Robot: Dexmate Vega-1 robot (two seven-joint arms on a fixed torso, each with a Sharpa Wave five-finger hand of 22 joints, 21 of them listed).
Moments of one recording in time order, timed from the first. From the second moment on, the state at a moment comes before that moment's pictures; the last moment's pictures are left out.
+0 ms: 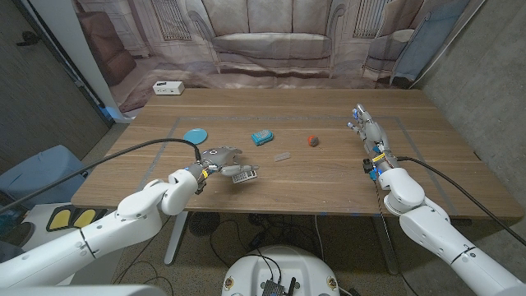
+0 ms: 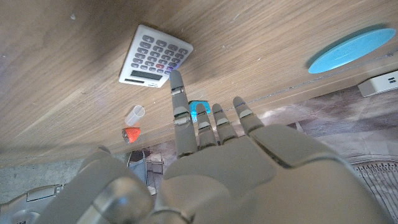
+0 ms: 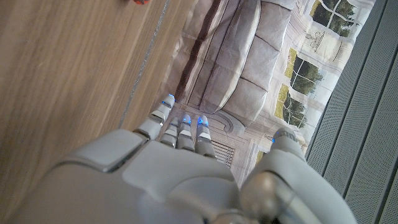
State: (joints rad) left arm 1.11 1.02 0.54 -2.09 0.61 0.32 0.03; left_hand 0.12 -0.02 0.14 0.07 0.23 0.87 0.06 0.22 0.18 0.28 -0.03 0.22 0.20 0.17 0.02 0.19 0.18 0.11 0.17 0.19 0.18; right arm -1.21 -0.63 -0.25 -1.77 0.49 0.27 -0.27; right_hand 0.22 0.03 0.19 -0.10 0.19 0.15 0.09 0.20 0.18 0.09 0.13 0.21 0.20 -0.02 0.06 0.21 0.21 0.25 -0.01 0.20 0.17
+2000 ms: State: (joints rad) left arm 1.04 0.99 0.61 -2.05 0.64 0.33 -0.05; left_hand 0.16 0.00 0.15 0.04 0.23 0.87 0.05 0.20 0.18 0.28 -0.04 0.21 0.20 0.19 0.02 0.19 0.18 0.10 0.17 0.19 0.18; right arm -1.23 -0.64 -0.24 -1.78 0.49 0.27 -0.27; right_hand 0.22 0.03 0.19 -0.10 0.19 0.15 0.09 0.20 0.18 0.09 0.14 0.21 0.20 -0.01 0.07 0.21 0.21 0.25 -0.01 0.20 0.17
